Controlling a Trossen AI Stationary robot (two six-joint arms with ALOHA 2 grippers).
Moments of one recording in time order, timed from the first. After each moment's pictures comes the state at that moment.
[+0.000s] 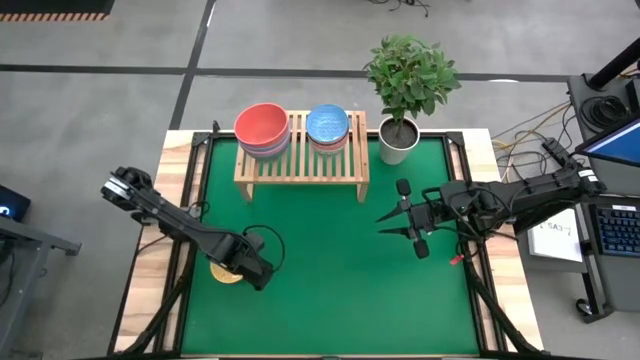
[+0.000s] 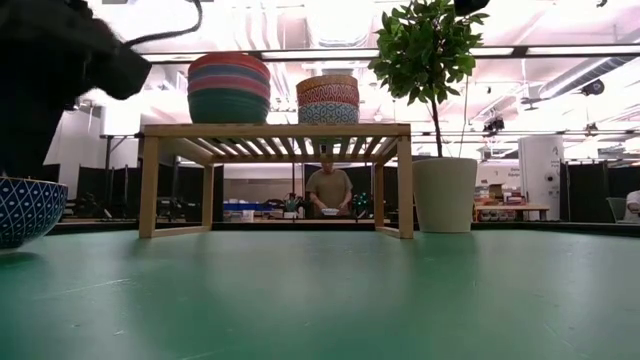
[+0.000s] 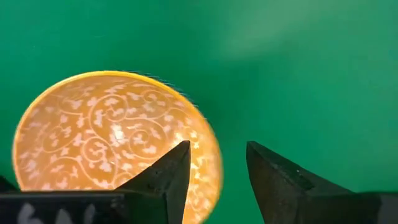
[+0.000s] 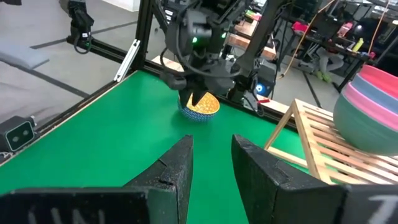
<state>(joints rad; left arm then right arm) -0.50 1.50 1.00 -0.99 -0.01 -1.46 0.17 0.89 0.71 -0.01 -0.05 -0.30</state>
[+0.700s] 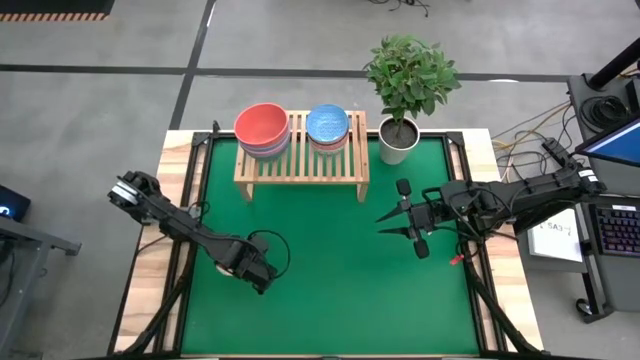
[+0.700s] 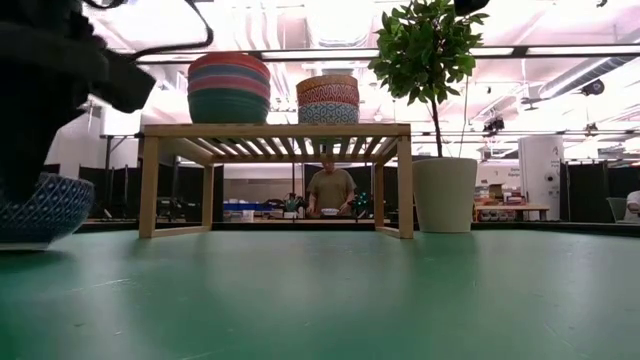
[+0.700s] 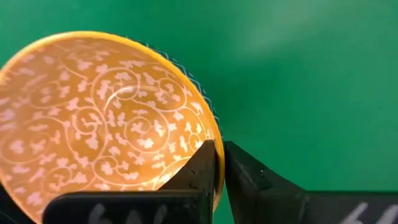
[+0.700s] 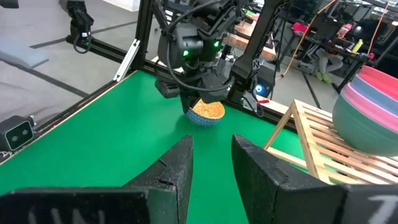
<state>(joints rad) -0.51 1.59 1.01 -0.99 -0.02 -1.38 0.17 0.89 0.71 -0.01 -0.05 -0.31</state>
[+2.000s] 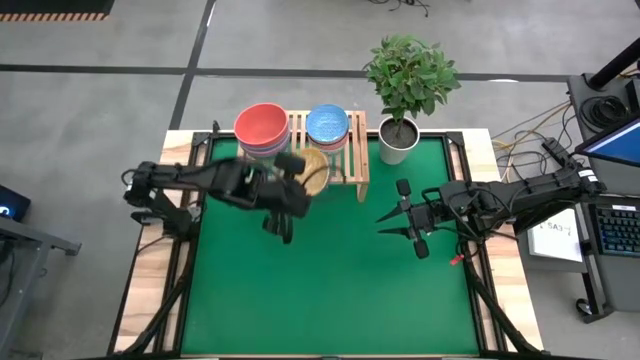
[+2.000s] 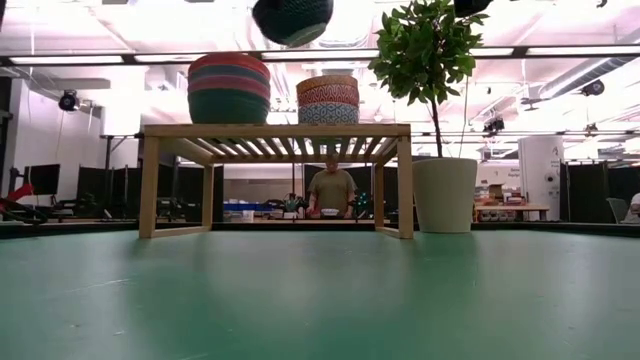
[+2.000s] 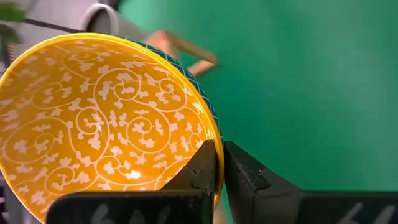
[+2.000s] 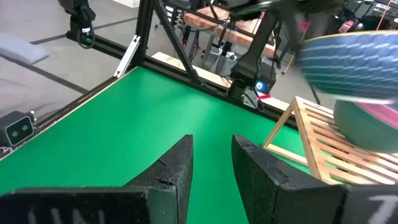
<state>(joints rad) -0.17 1.67 1.92 -1.29 -0.46 0.38 0.17 0.89 0.71 -0.03 -0.05 -0.31</state>
